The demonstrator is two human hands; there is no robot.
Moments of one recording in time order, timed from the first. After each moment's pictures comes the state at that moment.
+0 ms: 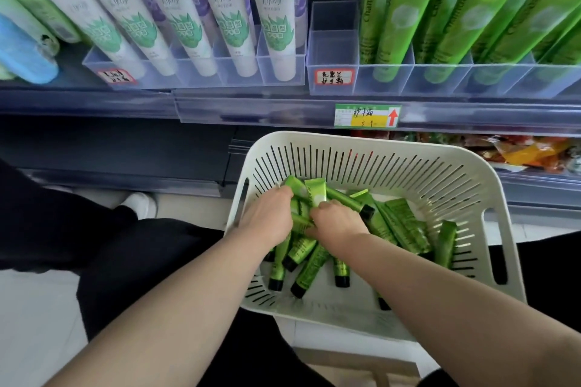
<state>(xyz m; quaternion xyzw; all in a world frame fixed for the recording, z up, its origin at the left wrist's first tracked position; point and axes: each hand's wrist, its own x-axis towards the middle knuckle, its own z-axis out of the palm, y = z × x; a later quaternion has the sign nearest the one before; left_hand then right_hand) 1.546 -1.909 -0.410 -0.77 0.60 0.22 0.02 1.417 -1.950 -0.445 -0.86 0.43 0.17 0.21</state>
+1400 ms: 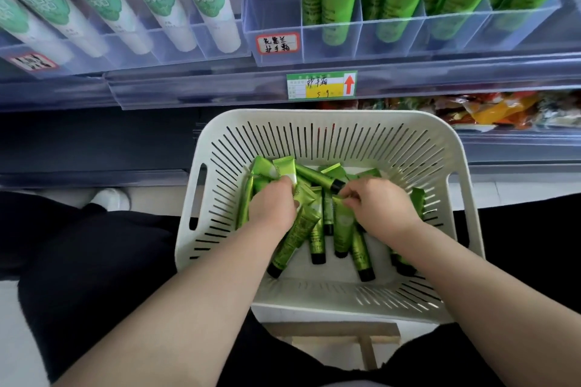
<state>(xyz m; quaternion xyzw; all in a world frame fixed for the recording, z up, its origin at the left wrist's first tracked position) 1.492 -1.926 -0.465 -0.78 0.58 0.25 0.03 1.307 -1.958 -0.435 -0.79 0.56 0.02 0.26</state>
